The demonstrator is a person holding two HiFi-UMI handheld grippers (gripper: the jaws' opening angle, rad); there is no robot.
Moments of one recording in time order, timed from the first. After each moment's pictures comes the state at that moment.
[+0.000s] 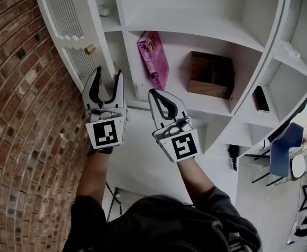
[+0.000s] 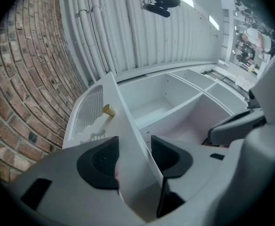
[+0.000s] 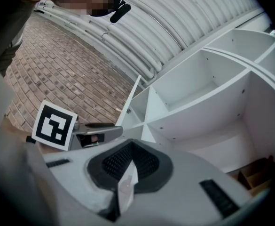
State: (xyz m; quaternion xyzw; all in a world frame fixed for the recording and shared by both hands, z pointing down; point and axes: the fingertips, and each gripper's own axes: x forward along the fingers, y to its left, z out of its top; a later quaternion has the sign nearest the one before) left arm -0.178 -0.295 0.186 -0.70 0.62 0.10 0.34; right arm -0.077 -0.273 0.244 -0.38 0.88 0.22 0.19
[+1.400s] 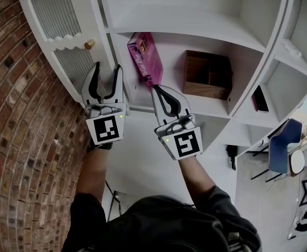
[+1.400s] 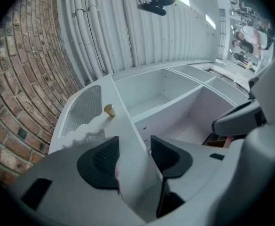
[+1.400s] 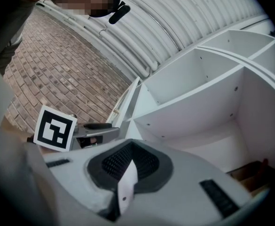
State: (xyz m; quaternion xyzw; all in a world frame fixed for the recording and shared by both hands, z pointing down) left arm -0.160 -0.340 0.186 -0.70 0.62 0.10 0.35; right arm -0.050 -0.310 0.244 -0.41 0.86 0.22 0.19
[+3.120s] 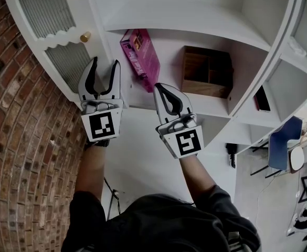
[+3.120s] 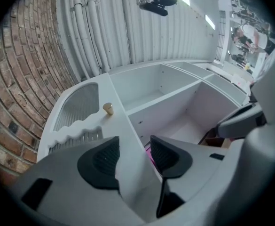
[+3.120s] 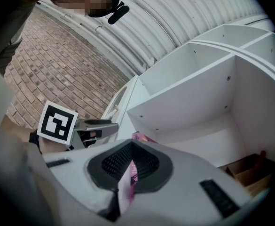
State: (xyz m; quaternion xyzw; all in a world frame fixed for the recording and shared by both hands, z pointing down) left arm -0.151 -0.367 0.191 -0.71 0.60 0.08 0.34; right arm -0.034 -0.337 0.262 -0.43 0.86 0.20 0.17
